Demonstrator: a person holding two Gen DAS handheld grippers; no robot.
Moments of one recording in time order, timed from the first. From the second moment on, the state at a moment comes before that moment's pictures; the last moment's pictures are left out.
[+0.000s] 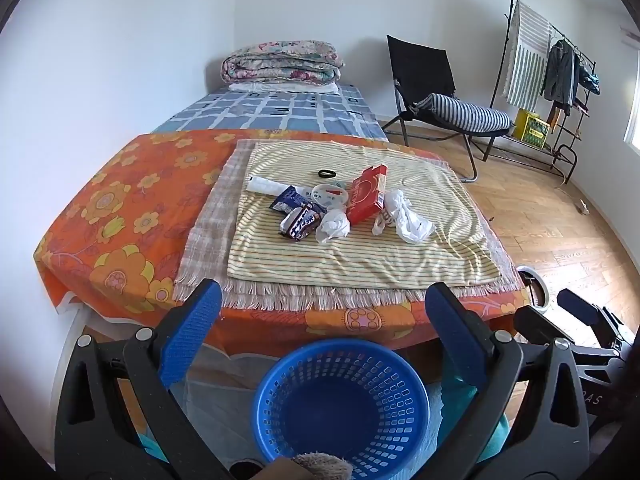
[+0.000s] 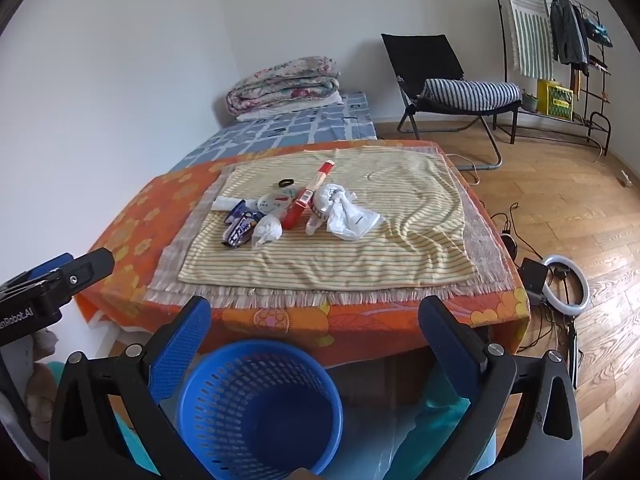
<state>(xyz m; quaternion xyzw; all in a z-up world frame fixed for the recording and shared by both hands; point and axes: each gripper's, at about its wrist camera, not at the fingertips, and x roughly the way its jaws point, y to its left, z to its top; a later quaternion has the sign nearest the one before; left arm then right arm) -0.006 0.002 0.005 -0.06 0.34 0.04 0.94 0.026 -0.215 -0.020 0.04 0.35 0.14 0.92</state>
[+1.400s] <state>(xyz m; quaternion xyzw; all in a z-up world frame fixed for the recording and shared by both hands) -0.006 0.002 0.003 -0.06 0.34 0.04 0.94 0.028 -0.212 -0.021 0.04 0.35 0.15 0.92</state>
